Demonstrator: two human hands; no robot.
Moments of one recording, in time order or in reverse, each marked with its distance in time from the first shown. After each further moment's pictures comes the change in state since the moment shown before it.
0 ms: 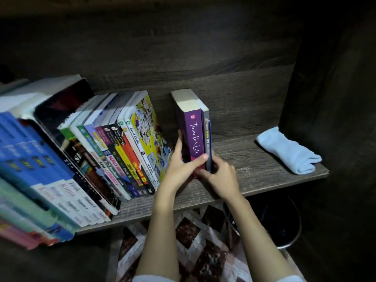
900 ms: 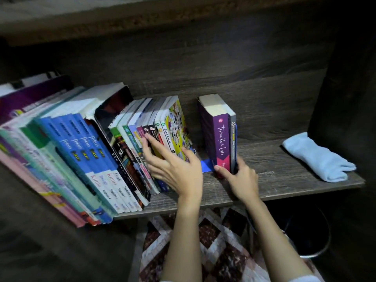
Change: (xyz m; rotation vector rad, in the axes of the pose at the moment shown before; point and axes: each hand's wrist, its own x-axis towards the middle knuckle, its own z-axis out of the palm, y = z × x) left_hand -0.037 0.035 -0.007 0.686 1.208 0.253; right_hand -0.004 -0.011 0.010 -0.111 0.088 0.045
